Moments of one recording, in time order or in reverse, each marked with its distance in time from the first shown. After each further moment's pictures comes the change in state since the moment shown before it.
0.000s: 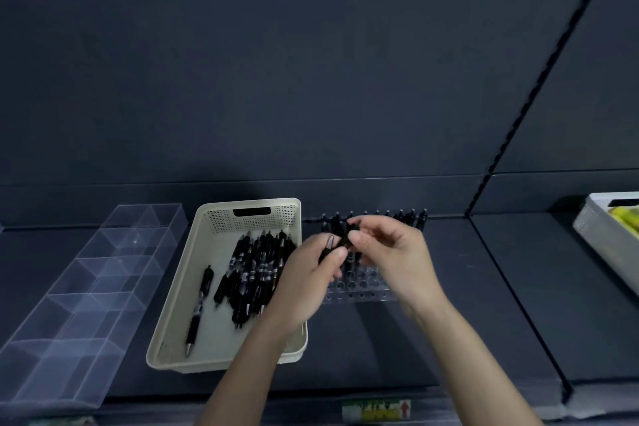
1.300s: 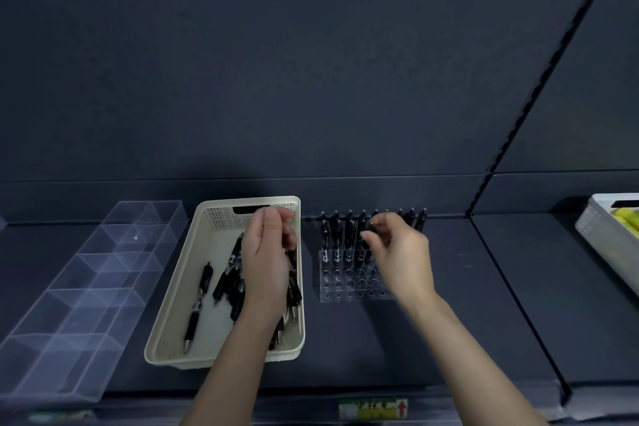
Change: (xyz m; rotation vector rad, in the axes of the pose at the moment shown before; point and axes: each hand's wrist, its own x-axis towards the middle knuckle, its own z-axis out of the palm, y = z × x) left_hand 0.007 0.011 -0.017 -0.400 0.597 -0.025; right_hand 0.023 0.037 -0.014 -0.707 0.213 -0.179
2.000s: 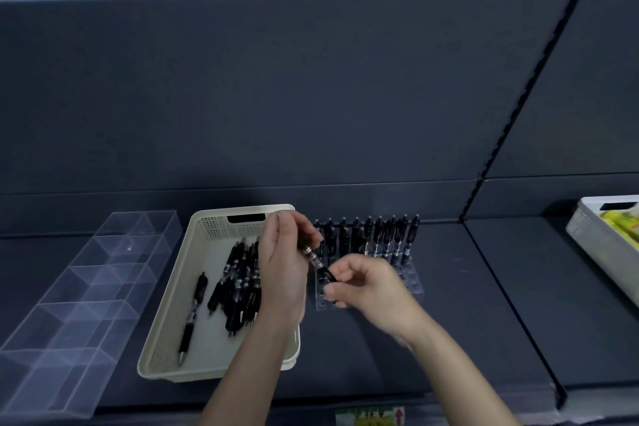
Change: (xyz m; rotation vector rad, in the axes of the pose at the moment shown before) left_hand -0.007 -0.002 0.024 -0.330 -0.126 -0.079; right_hand -0.032 -0.024 -0.007 0.519 -0.585 0.238
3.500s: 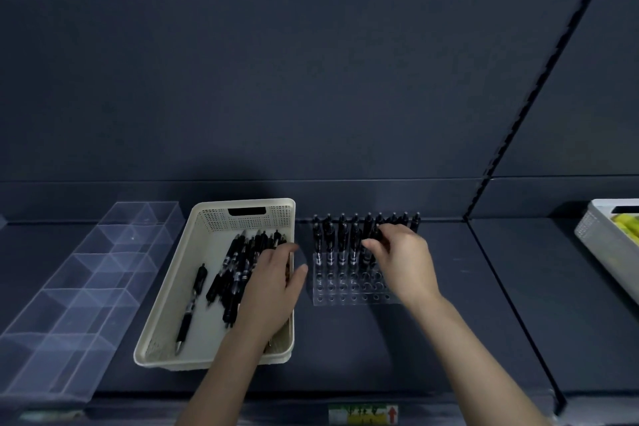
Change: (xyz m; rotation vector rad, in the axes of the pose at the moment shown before) left_hand -0.004 -0.049 -0.072 1.213 -0.256 0.086; right_hand 0.033 0.022 -0.044 -0.734 0.449 -0.177
